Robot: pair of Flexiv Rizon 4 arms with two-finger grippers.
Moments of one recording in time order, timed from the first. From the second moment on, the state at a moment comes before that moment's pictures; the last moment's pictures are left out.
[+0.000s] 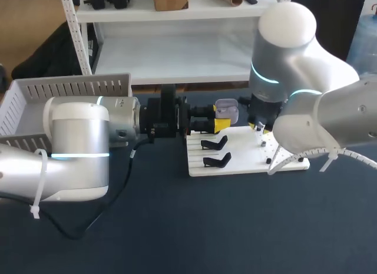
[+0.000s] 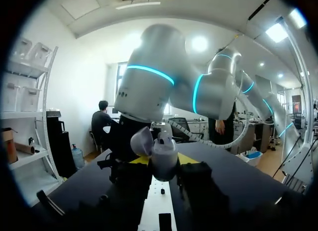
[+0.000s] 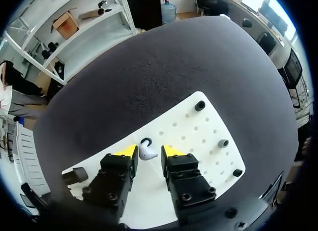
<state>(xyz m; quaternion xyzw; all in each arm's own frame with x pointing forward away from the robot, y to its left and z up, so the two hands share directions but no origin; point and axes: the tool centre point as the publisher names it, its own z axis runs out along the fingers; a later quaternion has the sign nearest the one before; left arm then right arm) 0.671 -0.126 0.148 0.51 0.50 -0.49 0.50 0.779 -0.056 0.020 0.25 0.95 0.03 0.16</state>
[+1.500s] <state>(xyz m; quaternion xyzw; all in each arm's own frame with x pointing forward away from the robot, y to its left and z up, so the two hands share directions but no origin) 0.671 -0.126 0.148 0.51 0.50 -0.49 0.50 0.728 -0.075 0.163 0.08 0.99 0.03 0.12</state>
